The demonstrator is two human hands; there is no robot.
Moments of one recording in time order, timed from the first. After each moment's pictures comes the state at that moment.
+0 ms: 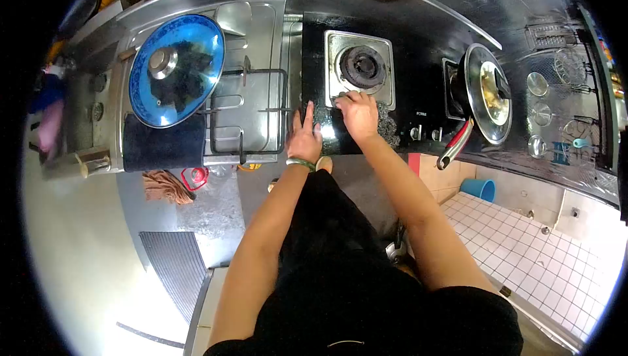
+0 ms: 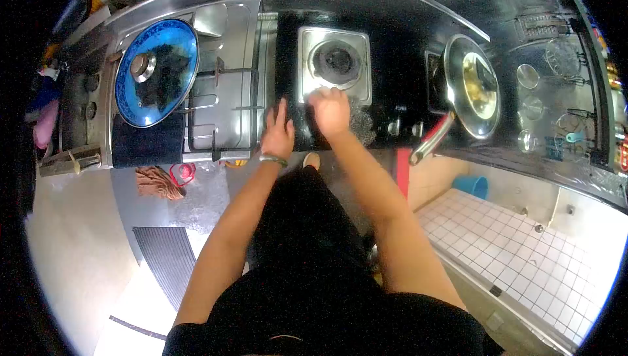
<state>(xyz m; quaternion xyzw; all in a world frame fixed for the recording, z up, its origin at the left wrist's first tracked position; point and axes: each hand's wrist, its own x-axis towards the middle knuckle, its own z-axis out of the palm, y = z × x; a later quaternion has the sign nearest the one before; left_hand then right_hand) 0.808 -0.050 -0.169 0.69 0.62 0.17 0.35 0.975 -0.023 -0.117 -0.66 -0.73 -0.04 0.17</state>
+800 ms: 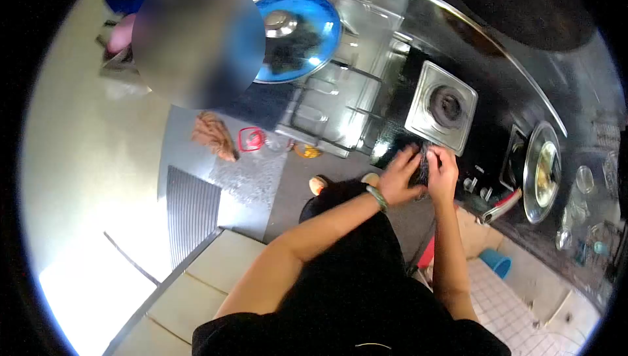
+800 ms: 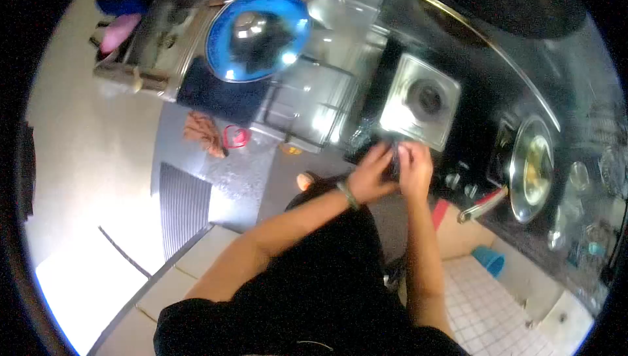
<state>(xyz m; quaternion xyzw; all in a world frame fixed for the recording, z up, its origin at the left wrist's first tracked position) 0.842 -0.106 -0.112 0.70 0.44 0.34 0.44 0.983 -0.079 -0.048 -0.67 -0.64 0.20 0.32</state>
